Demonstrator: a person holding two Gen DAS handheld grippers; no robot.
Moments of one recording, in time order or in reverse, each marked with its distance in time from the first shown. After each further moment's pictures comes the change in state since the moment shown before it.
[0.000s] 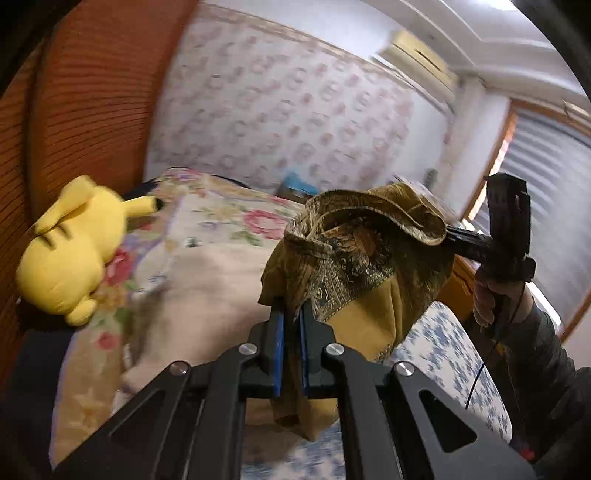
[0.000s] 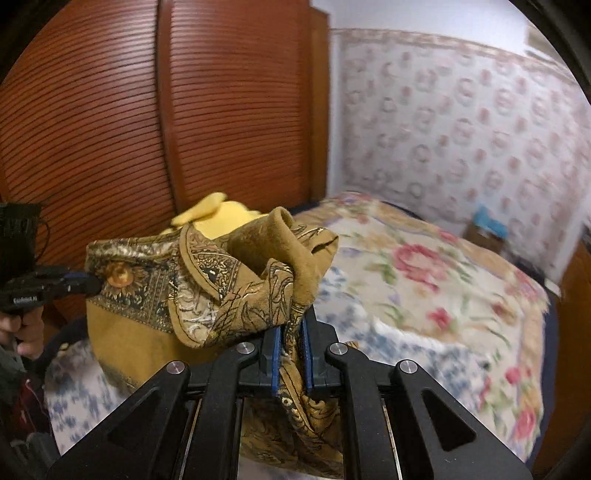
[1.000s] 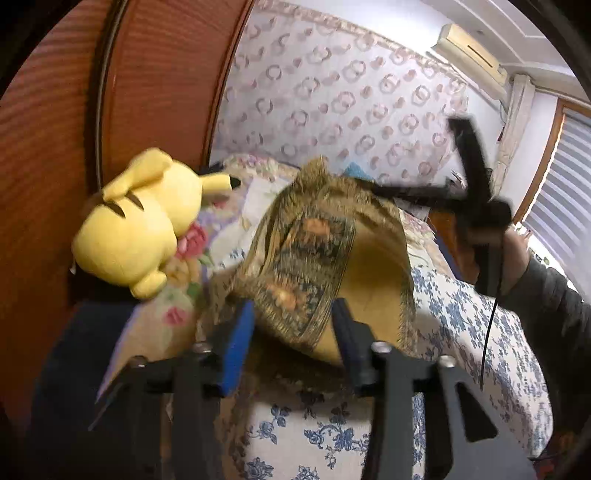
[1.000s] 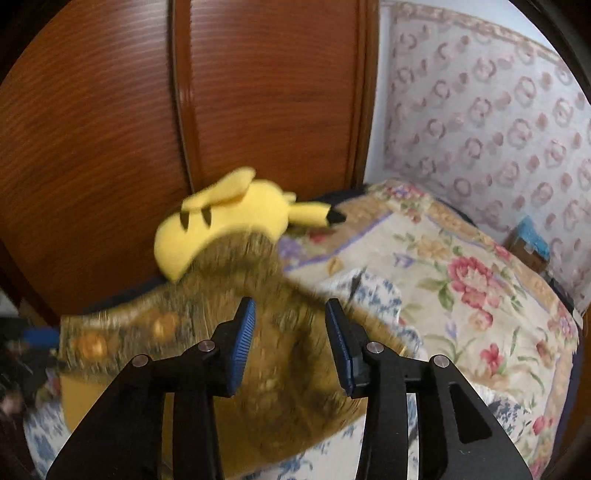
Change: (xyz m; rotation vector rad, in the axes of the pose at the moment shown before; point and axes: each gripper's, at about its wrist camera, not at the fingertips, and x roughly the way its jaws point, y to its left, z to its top) left arm -0.009 0.071 -0.038 -0.016 0.020 0.212; right arm 0.194 0.061 0.054 -0.099 0.130 0.065
